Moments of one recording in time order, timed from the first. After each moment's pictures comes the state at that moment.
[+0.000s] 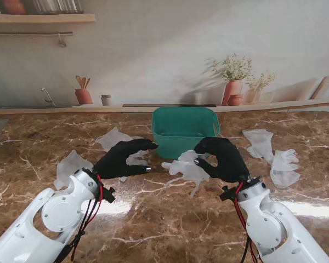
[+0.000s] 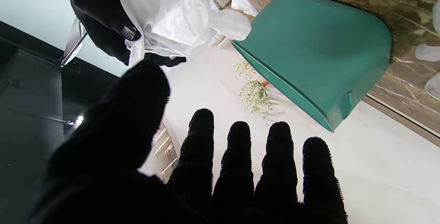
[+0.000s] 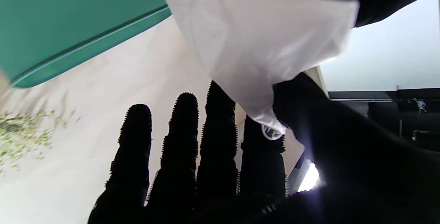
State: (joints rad) left arm 1.60 -1.10 -1.22 -1.75 0.39 -0.30 -0.09; right arm -1.71 -1.13 1.35 -1.68 -0.71 -0.47 -0.35; left_hand 0.72 -0.46 0.49 -0.08 0.56 -0.01 0.16 0.16 0.47 0.03 0.22 0.21 0.38 0.11 0.18 0.38 -0.01 0.10 0.70 0.39; right_hand 0.49 -0.49 1.01 -0.26 0.87 -0.21 0.87 0.67 0.84 -0.10 0.42 0.56 0.55 -0.07 0.46 0.49 0.26 0.05 0.75 0.60
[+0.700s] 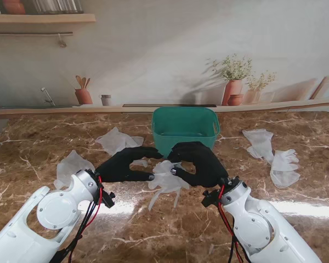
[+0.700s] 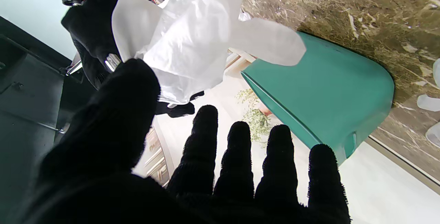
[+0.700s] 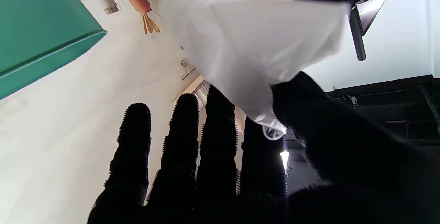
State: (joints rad) left arm 1.61 -1.07 -1.23 -1.81 0.27 -0.22 -0.26; right arm -1.67 -1.13 1.24 -1.70 -0.66 -0.57 -0.27; left_hand 0.68 -0.46 0.46 -0.09 0.57 0.03 0.24 0.19 0.47 0.03 0.22 0.21 0.35 0.12 0.18 0.39 -0.05 0.16 0.57 0.48; right_hand 0.49 -0.50 1.02 -0.26 0.87 -0.22 0.87 0.69 0.84 -0.10 0.41 0.56 0.55 -0.08 0.44 0.49 0.27 0.06 0.75 0.60
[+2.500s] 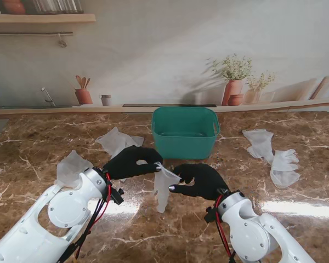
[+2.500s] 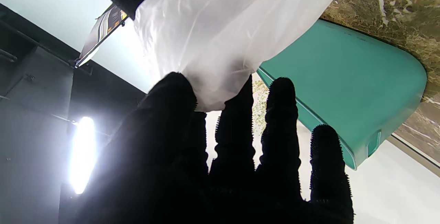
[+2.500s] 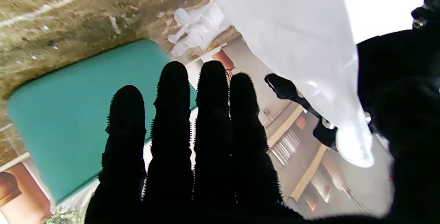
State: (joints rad) left arm 1.56 -1.09 -1.16 -1.78 0.28 -0.23 -0.17; right arm -1.80 -1.10 1.23 -1.88 -0.61 -0.07 -0.03; left_hand 0.93 -0.31 0.38 -0.16 0.72 -0.16 0.75 0.81 1.10 0.01 0.36 0.37 0.74 0.14 0.37 0.53 0.05 0.21 0.83 0.65; right_hand 0.12 -0.55 0.74 -0.10 0.77 -0.02 0.47 0.60 0.98 -0.03 0.49 0.61 0.85 0.05 0.61 0.64 0.43 0.14 1.07 0.72
